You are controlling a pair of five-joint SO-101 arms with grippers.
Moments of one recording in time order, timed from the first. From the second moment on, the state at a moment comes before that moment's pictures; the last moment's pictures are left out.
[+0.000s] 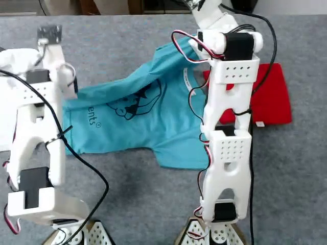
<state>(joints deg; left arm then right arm) -13.0 -0.4 11.1 56.5 -13.5 -7.0 43.6 -90.8 101.5 25.1</state>
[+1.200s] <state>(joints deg) -15.0 -0.6 30.8 53.1 -16.8 -6.9 -23.2 33.5 75.2 25.4</state>
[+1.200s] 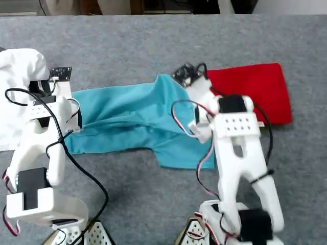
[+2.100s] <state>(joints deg) -15.3 -1.0 31.6 60.4 -17.0 0.8 -38.6 52.5 76.1 30.6</state>
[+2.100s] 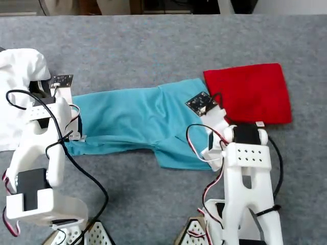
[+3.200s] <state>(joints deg) -16.5 -1.0 6.9 80.9 -5.8 -15.6 -18.5 37.0 57.5 12.1</state>
